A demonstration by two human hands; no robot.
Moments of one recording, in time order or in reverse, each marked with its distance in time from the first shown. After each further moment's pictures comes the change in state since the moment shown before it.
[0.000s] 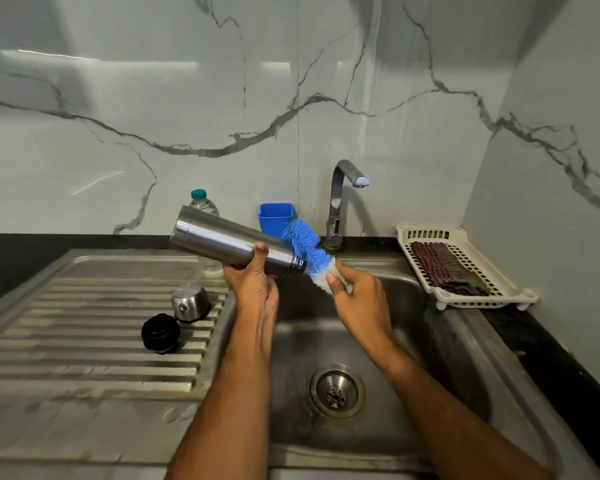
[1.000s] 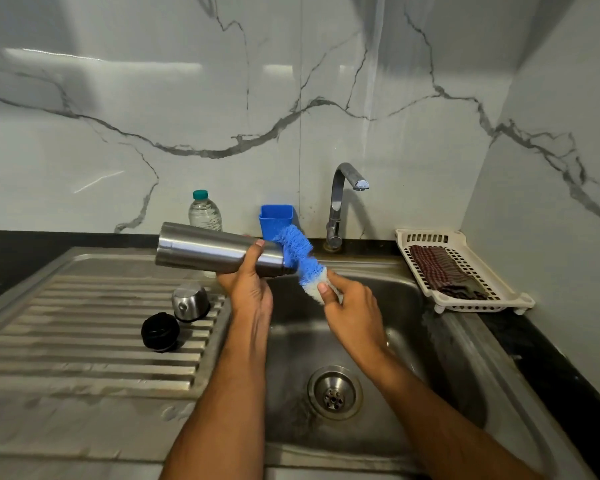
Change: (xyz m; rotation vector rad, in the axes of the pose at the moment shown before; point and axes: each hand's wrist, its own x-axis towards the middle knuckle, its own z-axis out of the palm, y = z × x) left_hand 0.006 0.001 -0.006 0.037 0.038 0.056; right_hand -0.013 -0.002 0.005 -0.090 -0.053 -0.016
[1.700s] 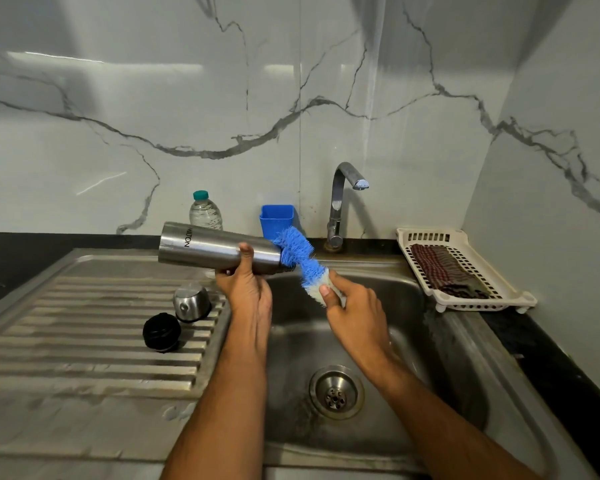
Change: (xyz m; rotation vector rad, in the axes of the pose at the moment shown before) left_hand 0.002 0.000 -0.002 -0.100 0.054 -0.023; right_hand -0.007 -0.001 -0.005 -0.042 0.007 -0.033
